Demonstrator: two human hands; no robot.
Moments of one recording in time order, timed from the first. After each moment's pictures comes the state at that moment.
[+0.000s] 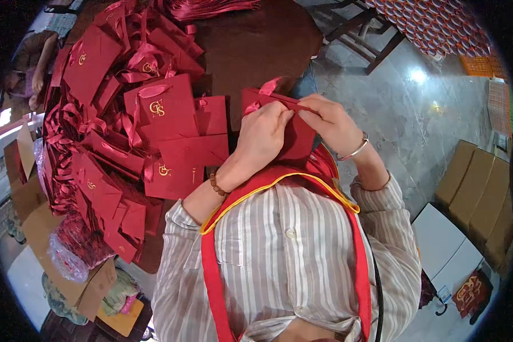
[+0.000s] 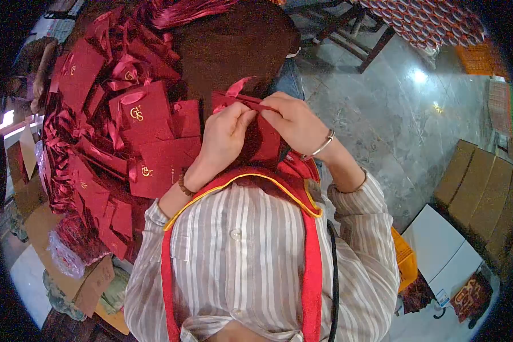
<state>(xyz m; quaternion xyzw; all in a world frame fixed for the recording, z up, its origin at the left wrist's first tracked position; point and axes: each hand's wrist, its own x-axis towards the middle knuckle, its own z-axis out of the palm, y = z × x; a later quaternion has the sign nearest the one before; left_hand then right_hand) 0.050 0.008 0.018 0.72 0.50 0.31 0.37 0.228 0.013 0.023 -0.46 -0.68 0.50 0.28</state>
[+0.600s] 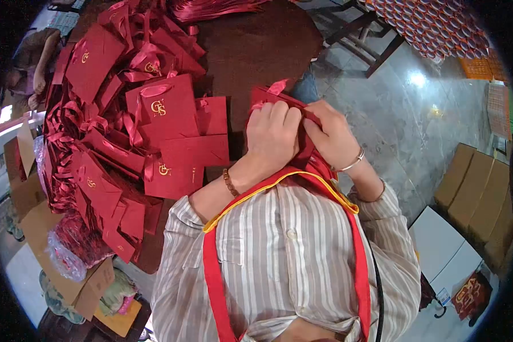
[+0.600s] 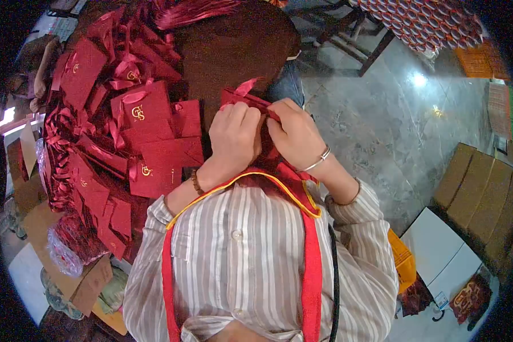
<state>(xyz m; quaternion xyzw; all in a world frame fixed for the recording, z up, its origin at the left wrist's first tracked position) 0.065 -0.001 0.016 0.84 0.45 0.27 0.08 0.216 -0.006 0.031 -0.54 -0.68 0.38 0.32</state>
